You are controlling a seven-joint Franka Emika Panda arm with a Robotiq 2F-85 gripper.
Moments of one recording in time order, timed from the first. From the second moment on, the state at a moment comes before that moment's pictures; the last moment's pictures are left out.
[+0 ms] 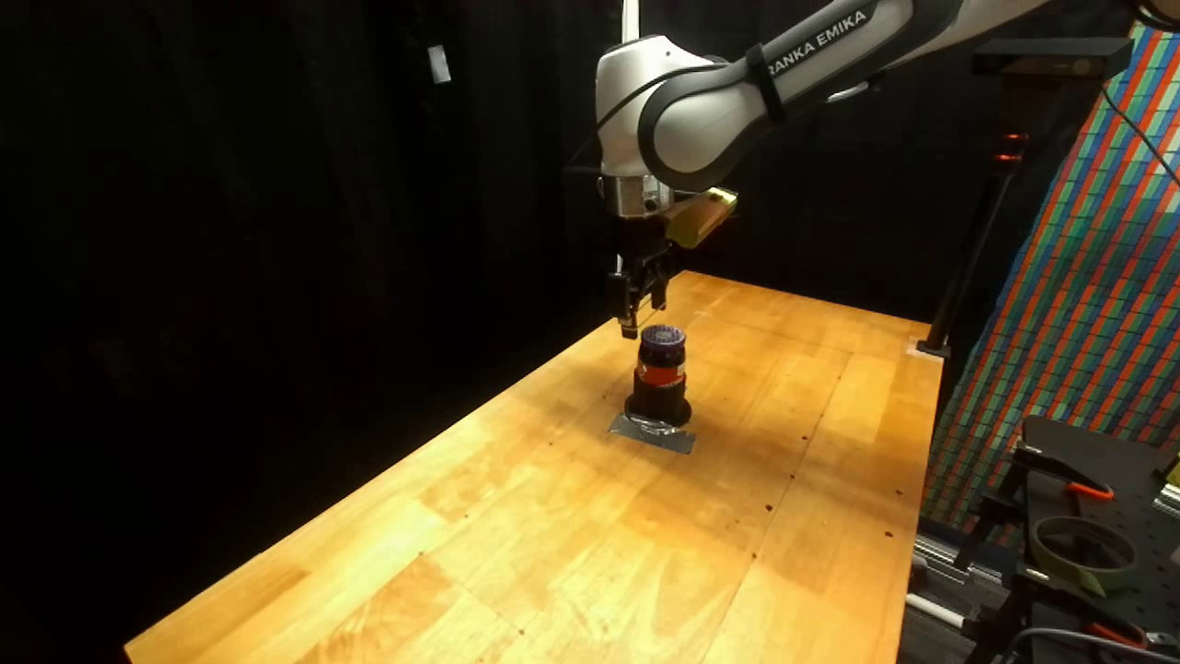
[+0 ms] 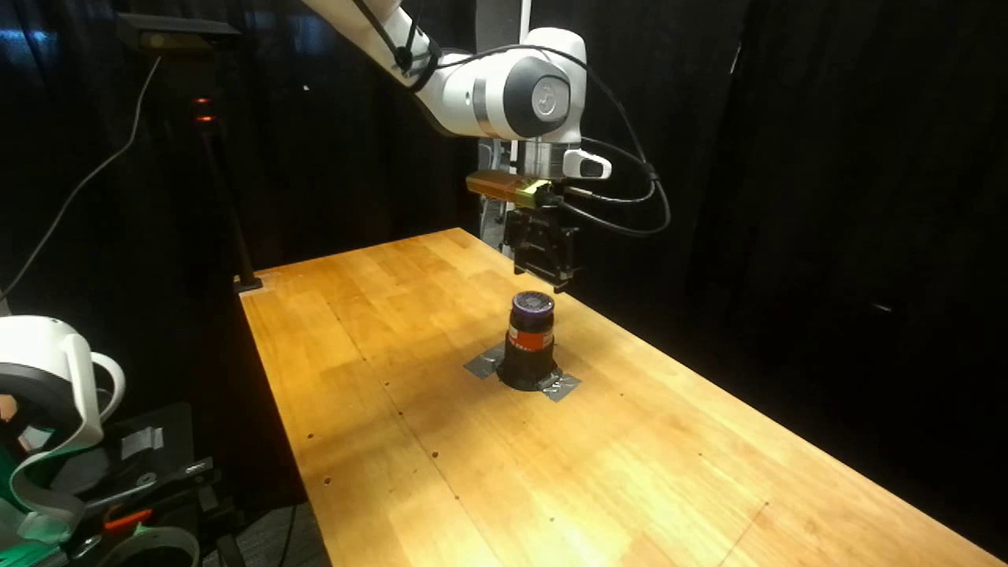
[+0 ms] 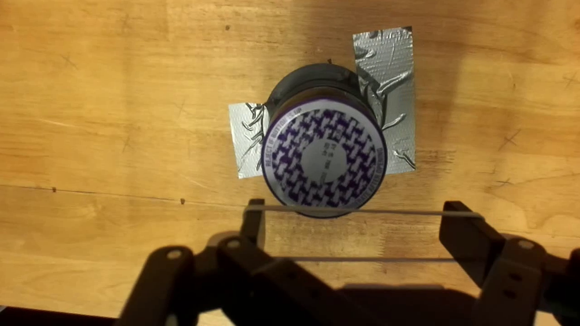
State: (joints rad) arm 0.15 0.65 0.08 -1.44 -0.16 2.05 0.16
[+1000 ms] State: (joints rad) arm 0.14 0.71 0.04 -1.44 -0.13 2.05 0.16
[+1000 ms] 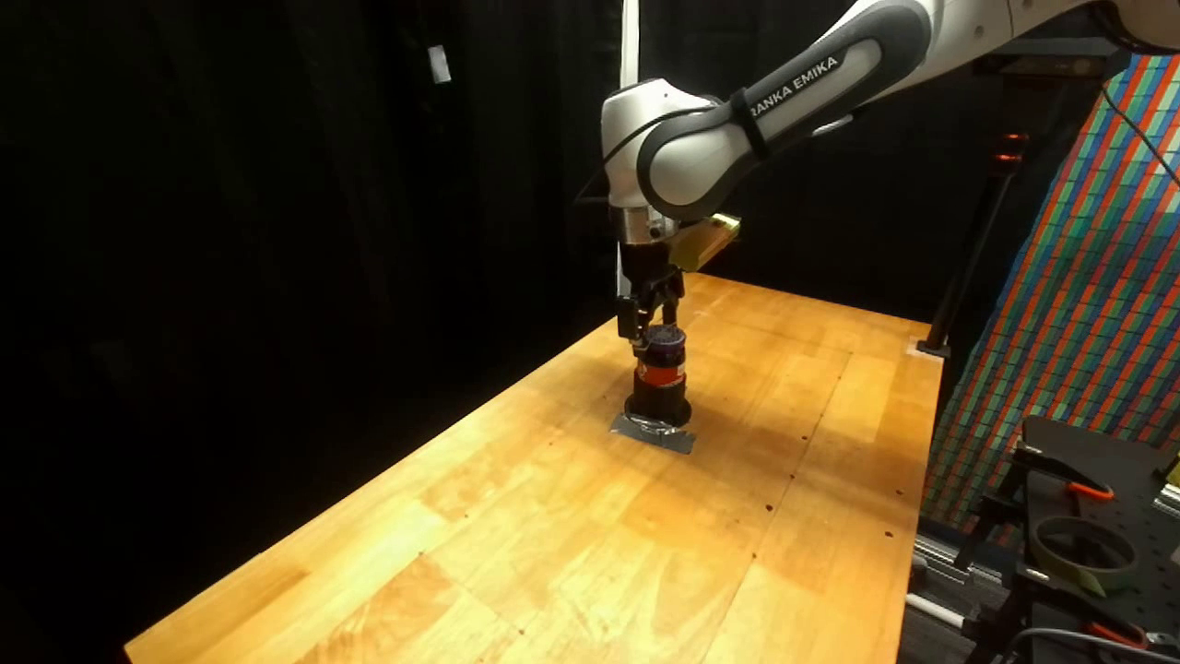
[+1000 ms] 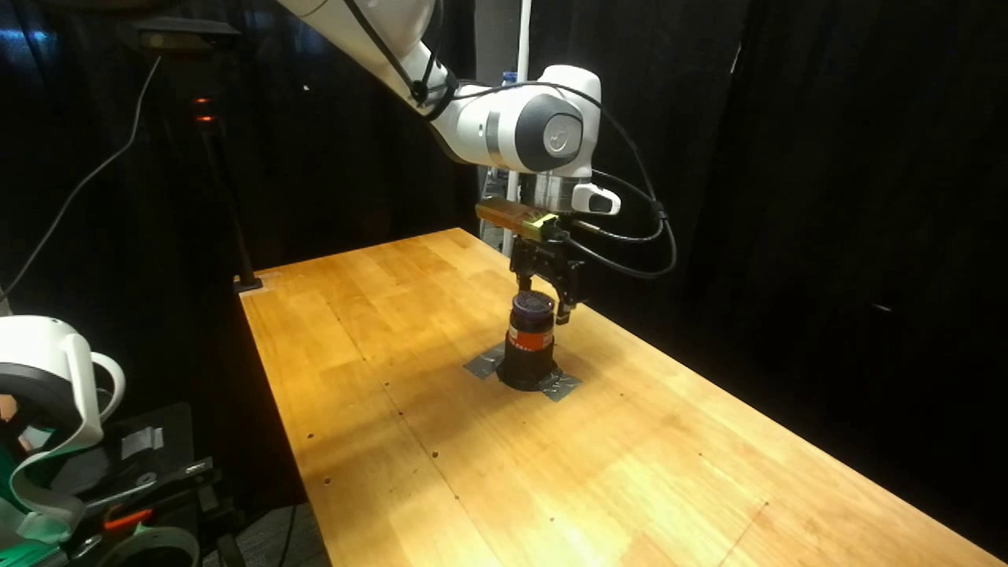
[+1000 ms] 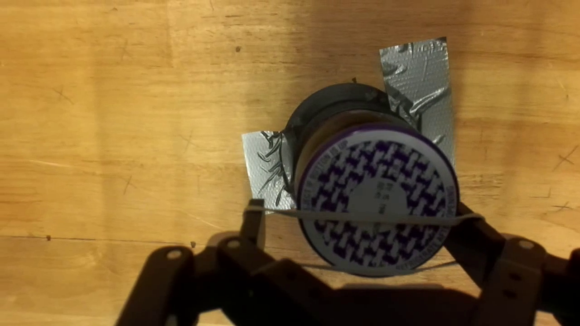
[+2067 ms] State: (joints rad) arm 0.14 0.70 0.03 -1.51 -0.09 2.13 0.18
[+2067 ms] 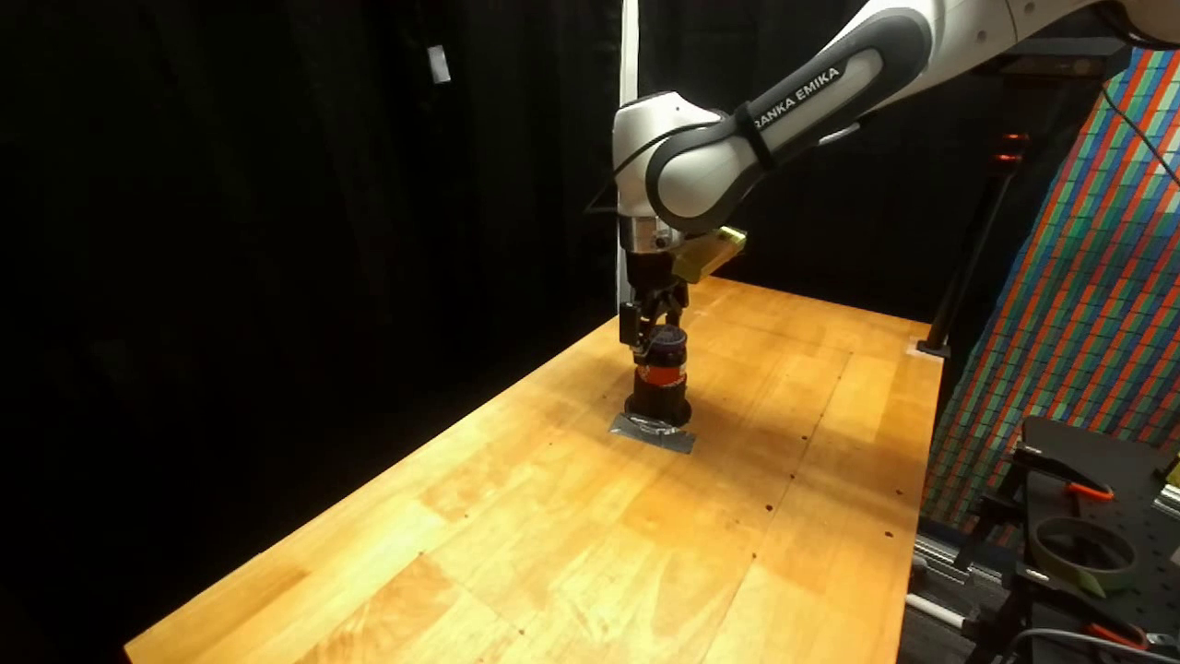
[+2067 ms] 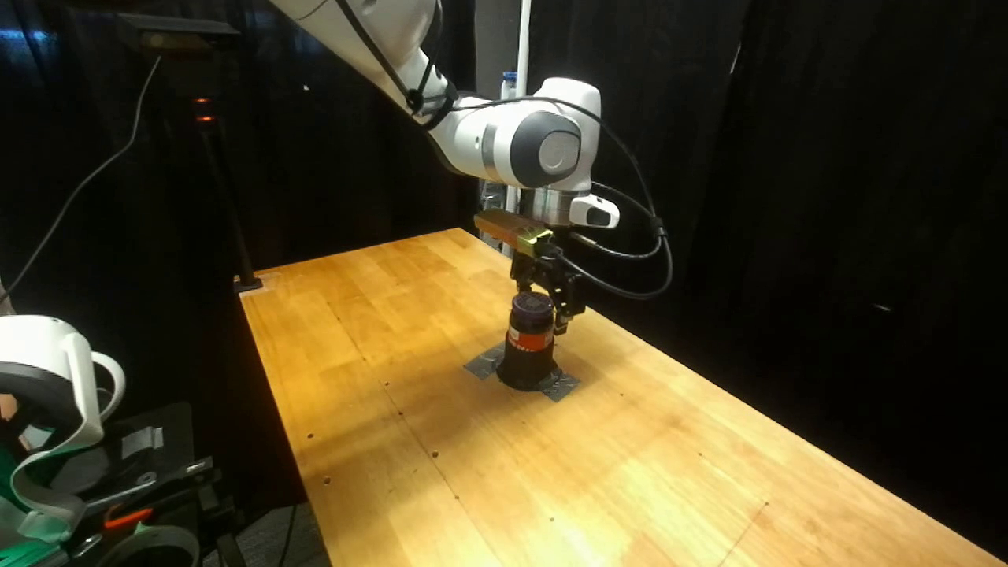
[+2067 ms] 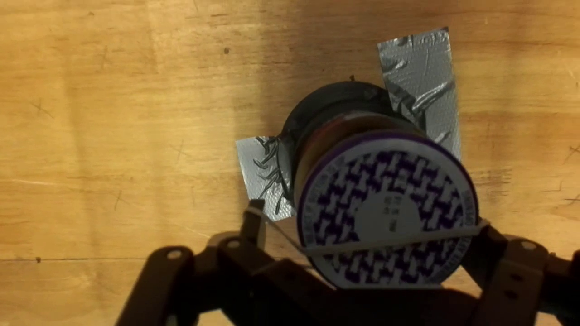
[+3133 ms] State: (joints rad) arm 0.11 0.47 0.01 -1.93 -0.05 2.42 0.21
